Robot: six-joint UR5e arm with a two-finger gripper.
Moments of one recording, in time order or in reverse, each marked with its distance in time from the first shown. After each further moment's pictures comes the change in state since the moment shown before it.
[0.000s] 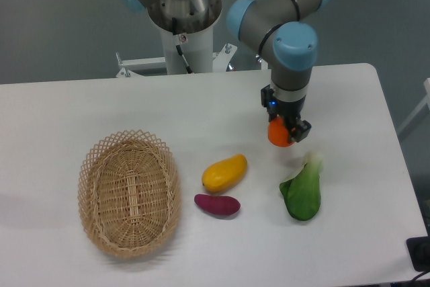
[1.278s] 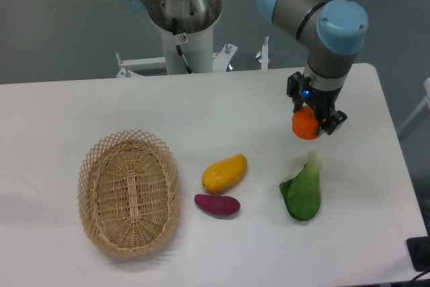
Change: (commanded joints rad) arm 0.014 -0.020 0.126 -0.154 -0.006 -0.002
